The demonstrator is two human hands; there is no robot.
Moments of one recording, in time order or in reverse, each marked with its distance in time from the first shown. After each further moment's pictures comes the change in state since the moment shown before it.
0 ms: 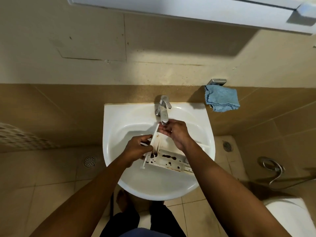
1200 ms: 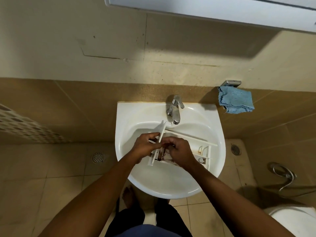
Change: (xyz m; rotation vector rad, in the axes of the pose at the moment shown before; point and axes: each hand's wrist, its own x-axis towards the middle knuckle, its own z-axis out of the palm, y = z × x) left_hand -0.005 0.000 -0.011 -0.004 0.048 -0.021; right_hand -0.045 0.061 -0.005 -0.862 -0.188 -0.594
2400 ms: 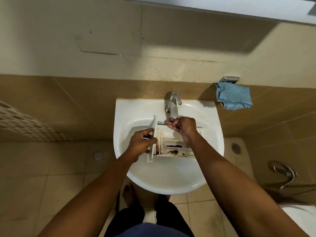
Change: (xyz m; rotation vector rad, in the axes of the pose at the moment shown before) left_hand 0.006 -0.019 0.001 -0.115 0.112 -0.010; right_hand 0.076 -0.003 -0.033 0.918 0.243 0.628
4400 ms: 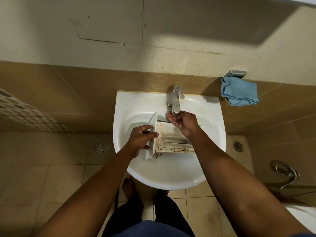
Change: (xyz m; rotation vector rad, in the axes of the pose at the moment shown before) left_hand -0.008 0.002 0.004 -0.139 0.017 -0.134; right_hand 0.023 0.008 -0.008 0.133 -0.103 0.100
